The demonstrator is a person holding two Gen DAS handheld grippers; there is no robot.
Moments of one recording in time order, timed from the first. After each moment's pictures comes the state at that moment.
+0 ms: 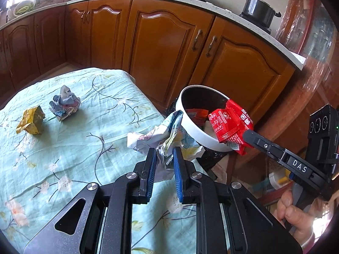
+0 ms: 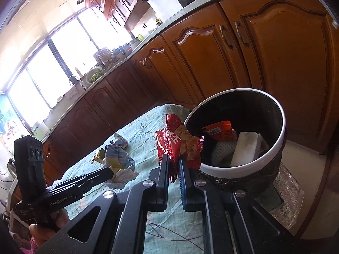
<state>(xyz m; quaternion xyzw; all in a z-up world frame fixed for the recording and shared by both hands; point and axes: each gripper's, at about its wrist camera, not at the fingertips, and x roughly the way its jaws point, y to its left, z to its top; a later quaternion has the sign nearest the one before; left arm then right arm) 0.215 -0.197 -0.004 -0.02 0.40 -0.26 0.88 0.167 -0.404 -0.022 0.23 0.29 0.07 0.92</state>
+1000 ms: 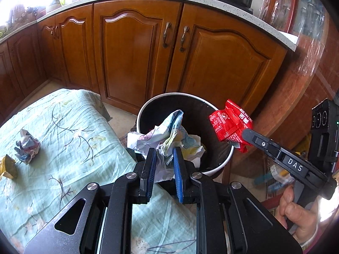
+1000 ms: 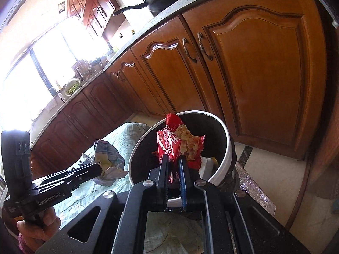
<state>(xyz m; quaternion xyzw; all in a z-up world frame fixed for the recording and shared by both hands) 0.249 -0.301 0.006 0.05 0.40 -0.30 0.87 0.171 -0.475 -0.022 0.24 0.28 -0.01 0.93</state>
